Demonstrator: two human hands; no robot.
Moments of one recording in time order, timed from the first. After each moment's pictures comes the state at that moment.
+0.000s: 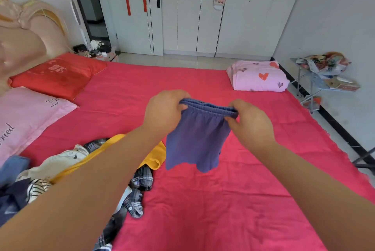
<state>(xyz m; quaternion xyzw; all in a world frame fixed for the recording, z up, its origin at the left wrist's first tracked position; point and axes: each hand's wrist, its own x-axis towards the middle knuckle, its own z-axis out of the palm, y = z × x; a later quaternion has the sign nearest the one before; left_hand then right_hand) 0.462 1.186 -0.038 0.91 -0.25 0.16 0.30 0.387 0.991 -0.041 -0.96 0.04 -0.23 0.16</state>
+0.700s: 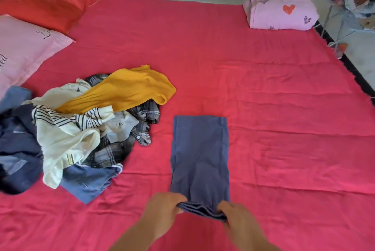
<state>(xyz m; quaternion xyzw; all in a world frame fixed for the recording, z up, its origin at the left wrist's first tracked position) 0.214 1.262 -0.351 0.91 -0.25 -0.24 0.22 0.136 1.042 -0.372 -0.98 -0.04 0.13 0.16</state>
